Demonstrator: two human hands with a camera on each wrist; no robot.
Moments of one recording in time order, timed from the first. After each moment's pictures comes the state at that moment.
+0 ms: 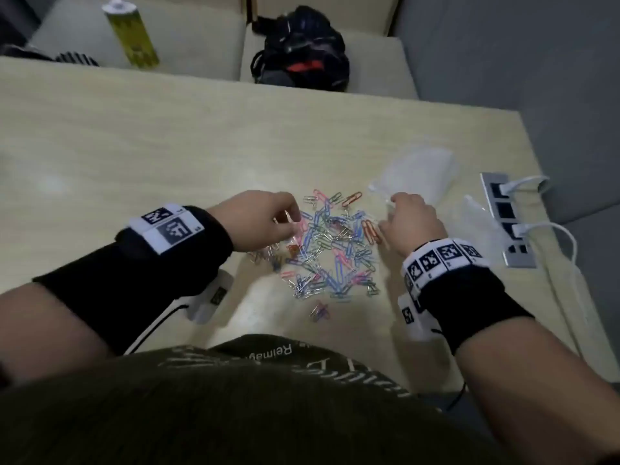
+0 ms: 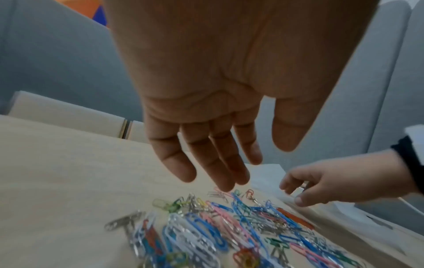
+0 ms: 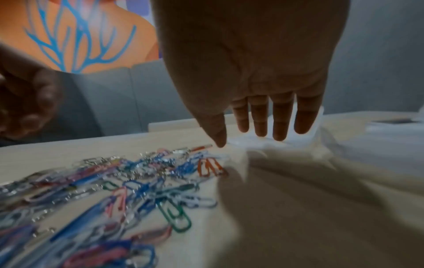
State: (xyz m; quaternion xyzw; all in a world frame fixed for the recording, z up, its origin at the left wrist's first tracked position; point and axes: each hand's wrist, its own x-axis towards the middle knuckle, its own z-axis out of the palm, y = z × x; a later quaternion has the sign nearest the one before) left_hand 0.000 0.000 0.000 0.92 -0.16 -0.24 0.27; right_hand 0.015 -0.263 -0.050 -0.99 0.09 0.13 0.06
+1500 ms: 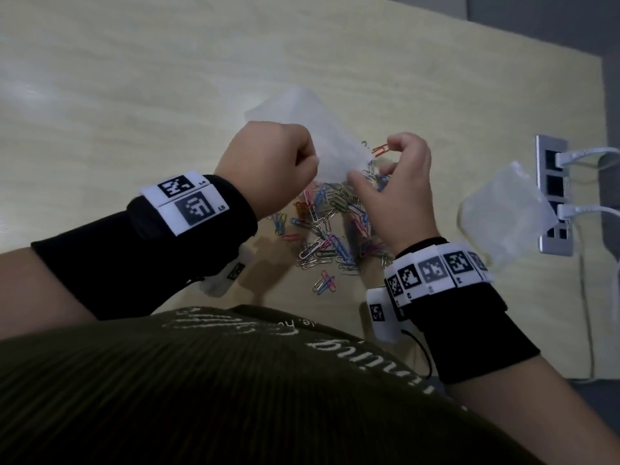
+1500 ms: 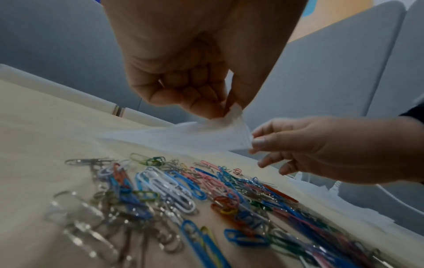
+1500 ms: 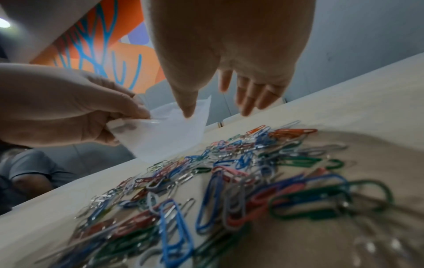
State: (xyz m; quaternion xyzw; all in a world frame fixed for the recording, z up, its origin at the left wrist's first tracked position) left_hand 0.003 -0.018 -0.033 0.95 -0.07 -0.04 0.29; right_hand -0.007 -0.202 -0.058 -0.93 0.04 0.00 0.36
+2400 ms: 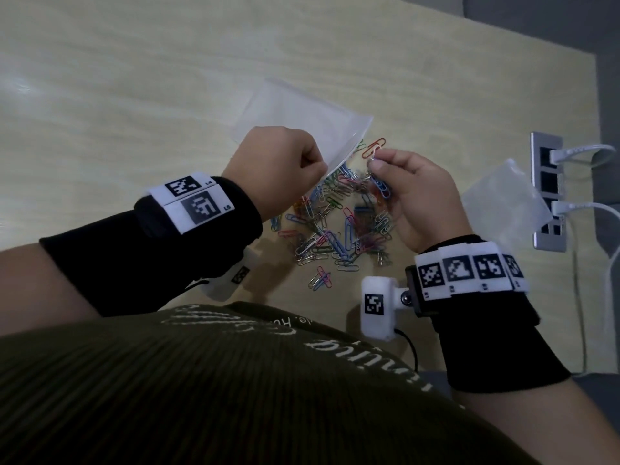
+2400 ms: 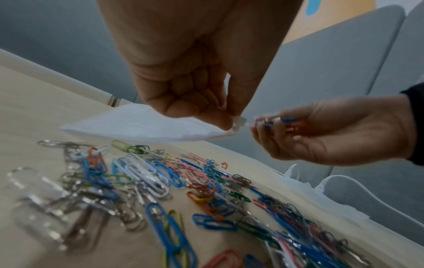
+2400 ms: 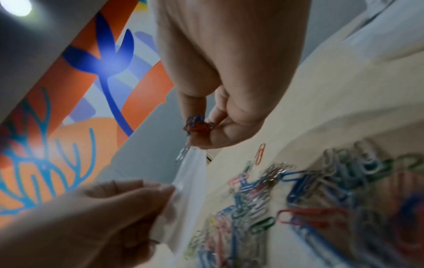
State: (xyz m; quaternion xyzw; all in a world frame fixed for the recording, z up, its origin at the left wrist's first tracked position) left_hand -0.002 -0.028 -0.038 0.94 -0.05 -0.06 0.33; right_hand -0.006 -0.213 -0.032 -0.68 0.23 0.13 0.68
